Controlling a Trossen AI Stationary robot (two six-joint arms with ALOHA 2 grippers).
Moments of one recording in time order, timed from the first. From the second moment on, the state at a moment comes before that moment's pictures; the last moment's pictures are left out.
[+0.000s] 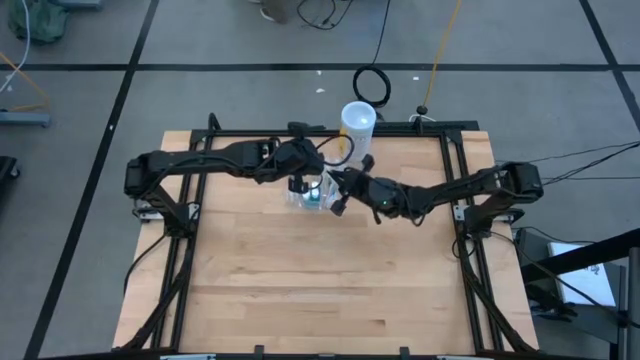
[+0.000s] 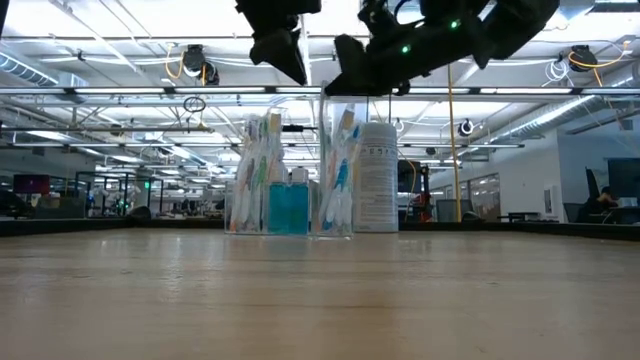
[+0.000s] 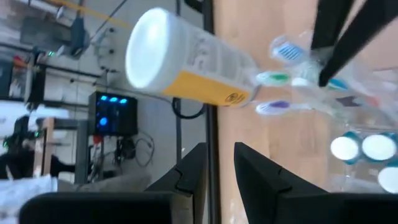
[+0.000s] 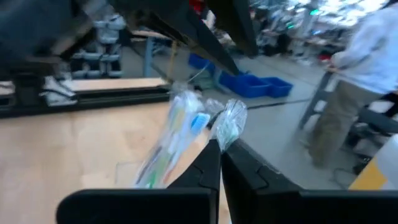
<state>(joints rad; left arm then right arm) 0.14 1.65 1.56 -0.69 -0.54 0.61 -0.02 1.57 0.83 0.61 0.58 -0.09</state>
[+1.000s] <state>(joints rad) 0.22 1.36 1.56 -0.88 -0.37 0.11 -0.02 1.69 0.83 0.75 0.61 -0.16</state>
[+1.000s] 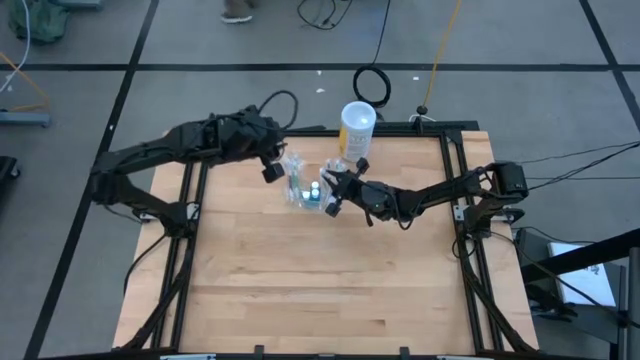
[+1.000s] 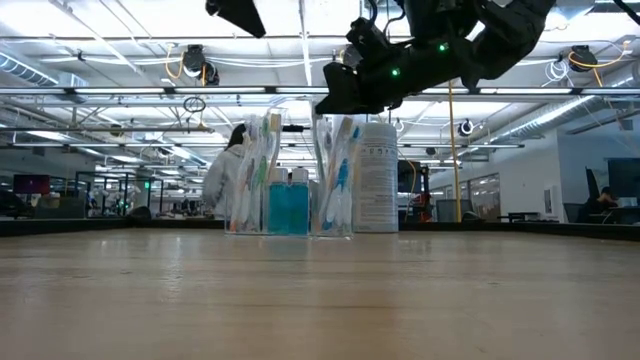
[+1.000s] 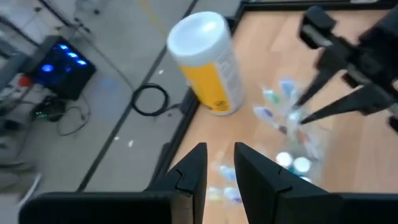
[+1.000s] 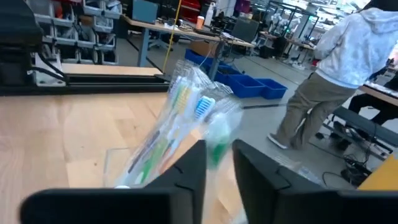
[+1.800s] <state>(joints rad) 0.19 1.76 1.56 -0.58 -0.17 0.18 0.04 1.29 0.83 -0.03 0.66 -0.24</state>
